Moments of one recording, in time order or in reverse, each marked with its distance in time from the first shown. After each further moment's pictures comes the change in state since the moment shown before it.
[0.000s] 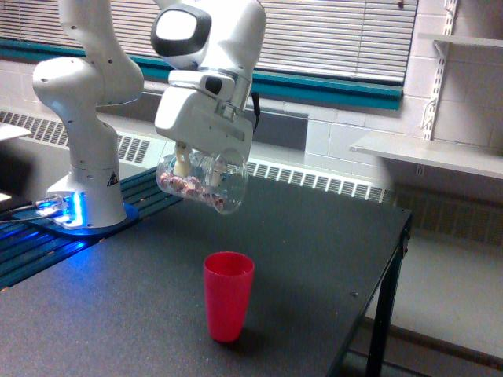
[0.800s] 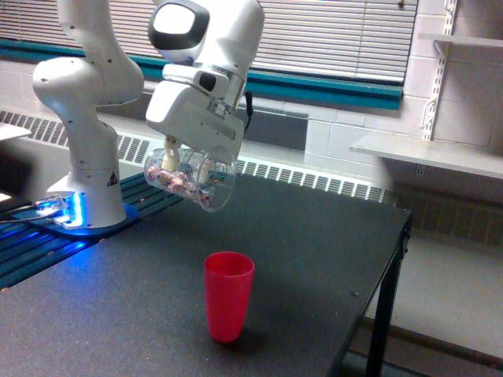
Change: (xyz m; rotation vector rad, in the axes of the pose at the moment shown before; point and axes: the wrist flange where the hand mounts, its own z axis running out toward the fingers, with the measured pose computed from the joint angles) arm -0.003 0.012 0.000 -0.065 -0.011 -0.026
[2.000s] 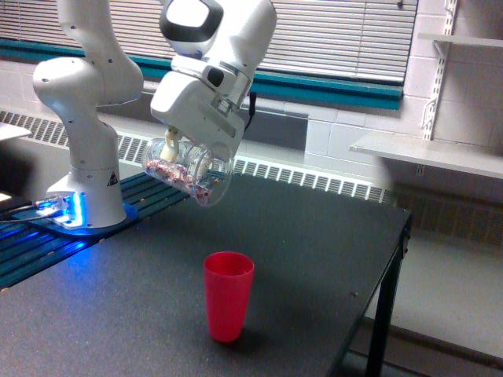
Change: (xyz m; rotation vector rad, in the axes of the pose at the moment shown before) arm -0.002 -0.004 -0.010 -0.105 -0.009 -0.043
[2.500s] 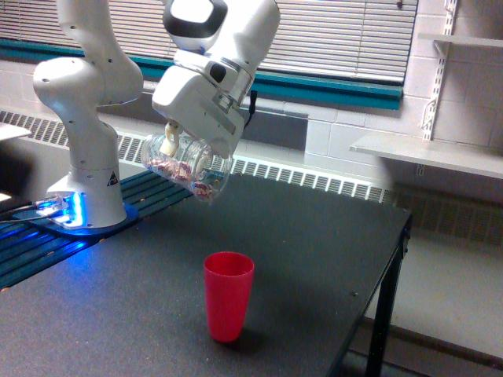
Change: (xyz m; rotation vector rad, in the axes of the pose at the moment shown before) arm -0.003 0.001 -0.007 -0.030 0.008 -0.010
